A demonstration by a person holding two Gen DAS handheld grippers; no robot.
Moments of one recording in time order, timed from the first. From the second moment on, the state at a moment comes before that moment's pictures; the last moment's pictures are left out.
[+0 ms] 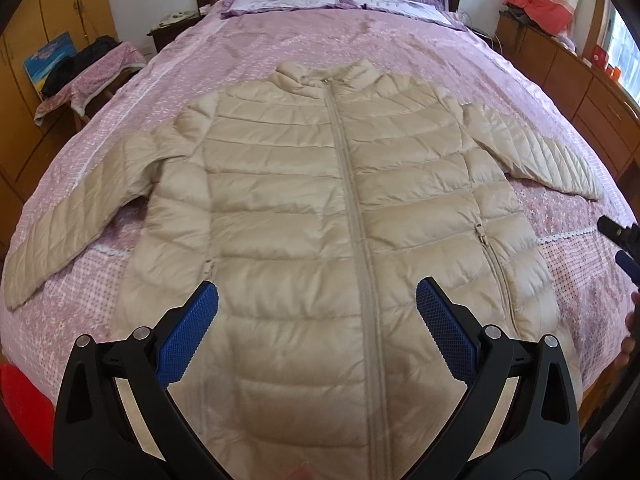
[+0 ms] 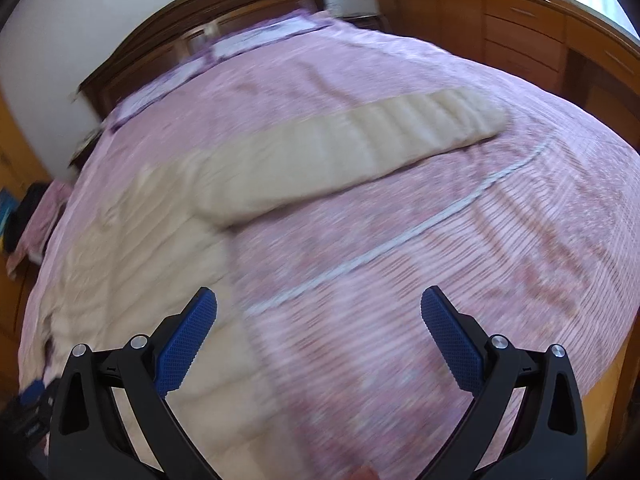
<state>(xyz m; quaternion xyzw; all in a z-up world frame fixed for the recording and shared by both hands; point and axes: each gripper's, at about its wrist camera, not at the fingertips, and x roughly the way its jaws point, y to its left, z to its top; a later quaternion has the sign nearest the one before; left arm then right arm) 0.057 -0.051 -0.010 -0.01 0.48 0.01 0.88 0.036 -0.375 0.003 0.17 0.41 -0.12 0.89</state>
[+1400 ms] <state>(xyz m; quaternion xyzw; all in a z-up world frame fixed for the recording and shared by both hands) 0.110 -0.098 -0.093 0.01 0.51 0.04 0.86 0.180 -0.555 -0.062 0.21 0.39 -0.15 0.88</state>
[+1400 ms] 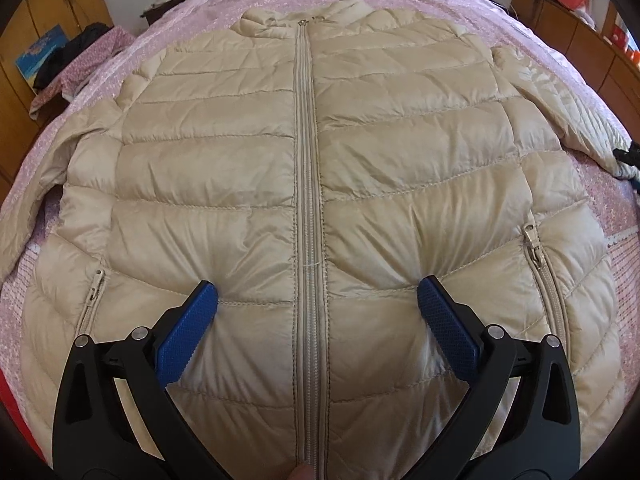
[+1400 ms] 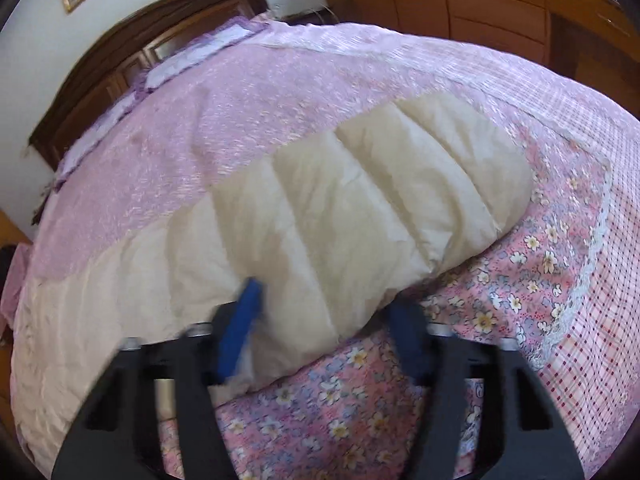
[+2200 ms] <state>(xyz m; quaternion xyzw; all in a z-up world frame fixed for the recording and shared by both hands) 0.092 -0.068 -0.050 0.03 0.49 0.01 0.87 0.111 -0.422 0.074 0.20 0.30 0.02 0.93</state>
